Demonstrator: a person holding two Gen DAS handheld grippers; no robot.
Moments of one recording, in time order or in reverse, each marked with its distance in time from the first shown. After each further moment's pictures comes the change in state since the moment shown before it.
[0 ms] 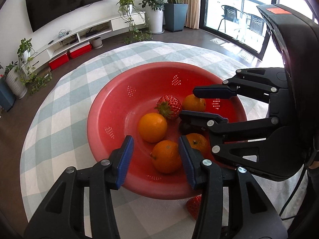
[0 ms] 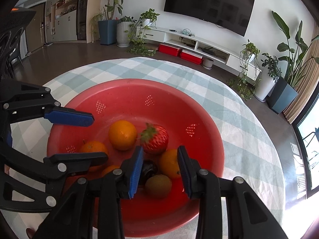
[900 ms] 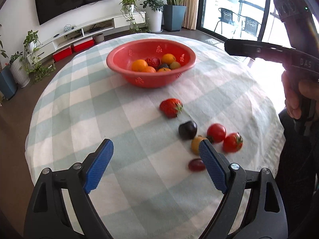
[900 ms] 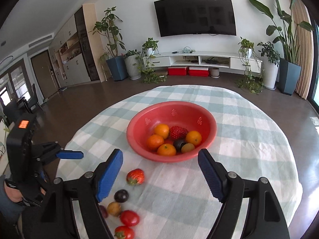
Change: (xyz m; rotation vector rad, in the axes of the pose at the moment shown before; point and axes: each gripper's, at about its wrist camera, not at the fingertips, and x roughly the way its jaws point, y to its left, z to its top) left arm -0.114 -0.028 -0.135 -0.024 0.005 -0.025; right arm -0.152 0.005 -0.072 0.284 -0.182 0.221
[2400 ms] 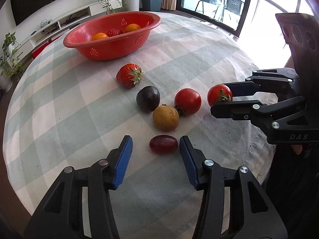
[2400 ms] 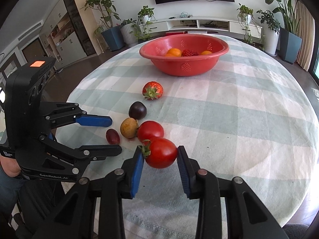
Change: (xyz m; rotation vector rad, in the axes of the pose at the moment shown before) left arm 0.042 -0.042 -0.019 0.096 0.121 -0.105; right arm 0.020 0.024 -0.095 0.024 0.234 -0.013
